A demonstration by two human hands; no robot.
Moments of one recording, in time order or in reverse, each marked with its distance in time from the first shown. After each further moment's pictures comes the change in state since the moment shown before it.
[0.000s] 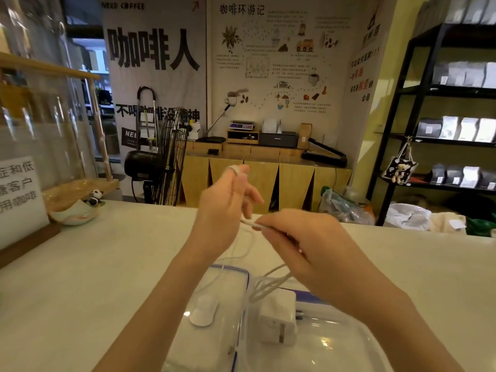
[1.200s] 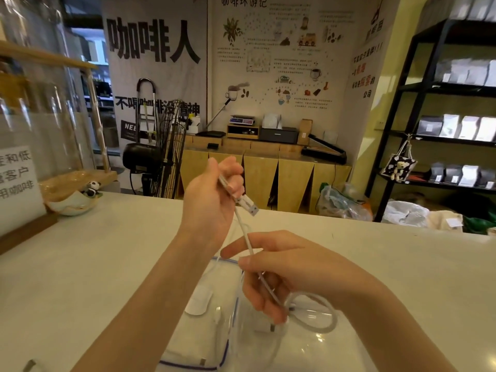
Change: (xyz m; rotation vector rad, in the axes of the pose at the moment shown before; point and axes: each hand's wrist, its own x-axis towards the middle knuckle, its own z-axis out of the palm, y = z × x) left_hand 0.003 0.003 0.006 -1.058 0.176 -0.317; right_hand -0.002 0.003 0.007 1.048 -0.650 0.539
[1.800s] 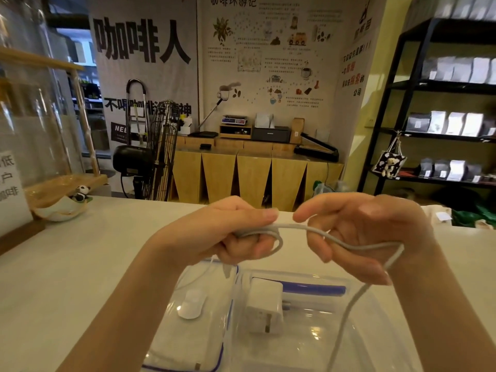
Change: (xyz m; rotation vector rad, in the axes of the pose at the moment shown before) left_hand -0.017 0.023 0.005 0.760 -0.908 -0.520; right_hand -0.037 0.000 -0.078 0.473 -0.571 -0.336
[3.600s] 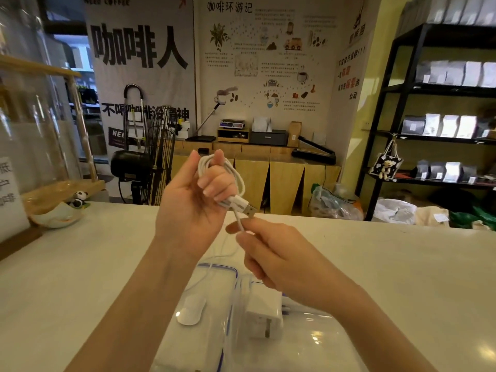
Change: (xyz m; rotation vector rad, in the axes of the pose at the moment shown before) left_hand 0.010 -0.005 -0.010 -1.124 0.455 0.584; right_hand 0.068 0.052 0.039 -1.050 0.848 0.094
